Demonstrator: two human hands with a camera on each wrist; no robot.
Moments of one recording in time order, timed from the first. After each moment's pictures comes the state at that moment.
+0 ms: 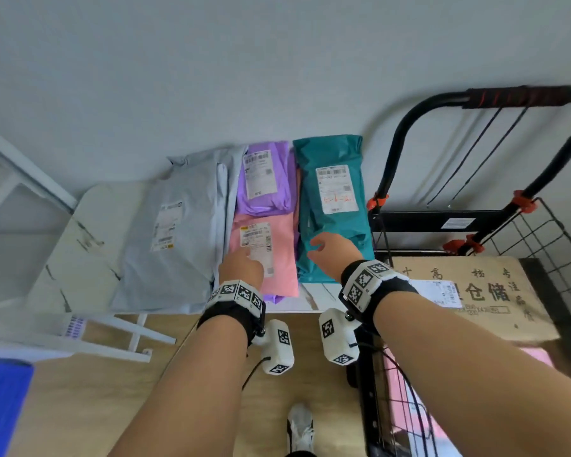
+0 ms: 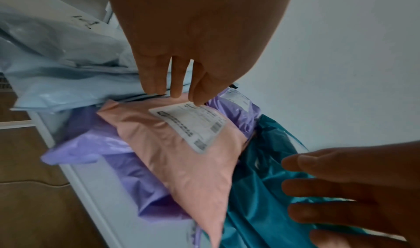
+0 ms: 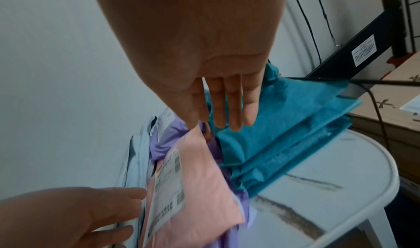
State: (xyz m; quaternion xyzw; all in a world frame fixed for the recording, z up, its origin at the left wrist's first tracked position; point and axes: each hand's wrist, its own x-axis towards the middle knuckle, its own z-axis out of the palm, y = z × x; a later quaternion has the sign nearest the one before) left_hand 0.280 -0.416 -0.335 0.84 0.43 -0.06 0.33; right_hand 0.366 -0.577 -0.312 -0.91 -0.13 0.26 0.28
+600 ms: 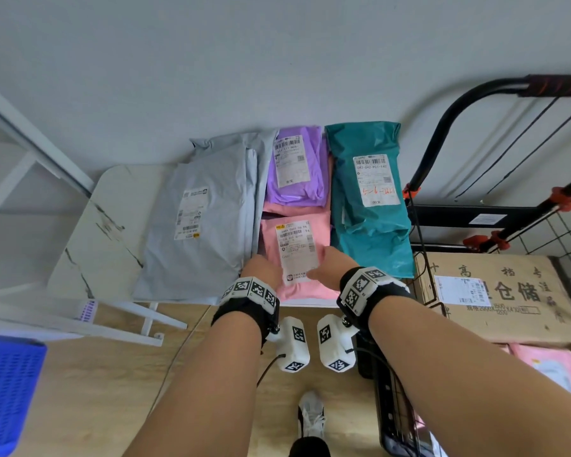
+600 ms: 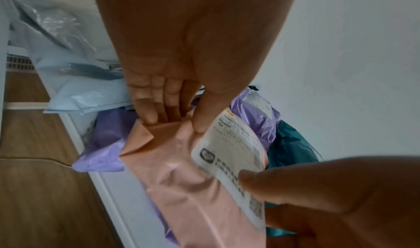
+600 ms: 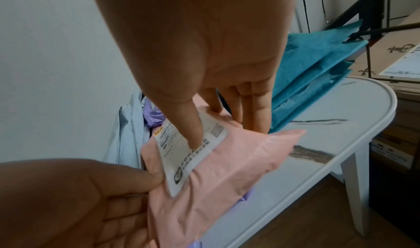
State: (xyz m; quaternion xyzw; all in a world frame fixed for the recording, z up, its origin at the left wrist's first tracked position) left_hand 0.266 -0.383 -0.357 0.81 0.42 -0.16 0.38; right_hand 0.335 -0.514 -0.346 -0.90 -0.13 0.35 0.21
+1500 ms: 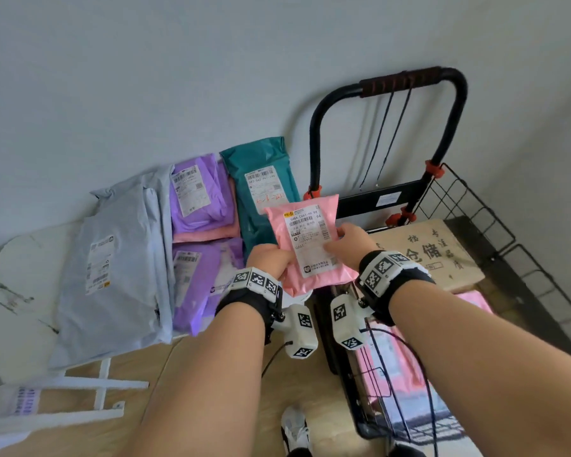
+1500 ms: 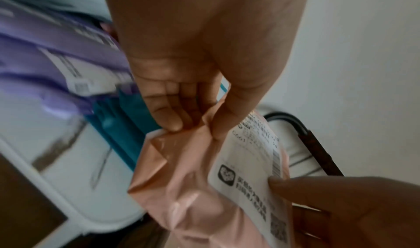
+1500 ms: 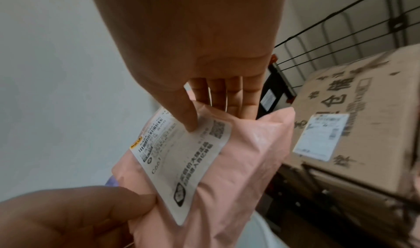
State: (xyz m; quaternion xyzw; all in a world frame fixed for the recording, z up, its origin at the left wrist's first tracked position) left_hand 0.330 -0.547 -0.304 0.80 0.29 -0.14 0.50; right_hand 0.370 -0.705 -0.292 -0.91 0.04 0.22 0.36
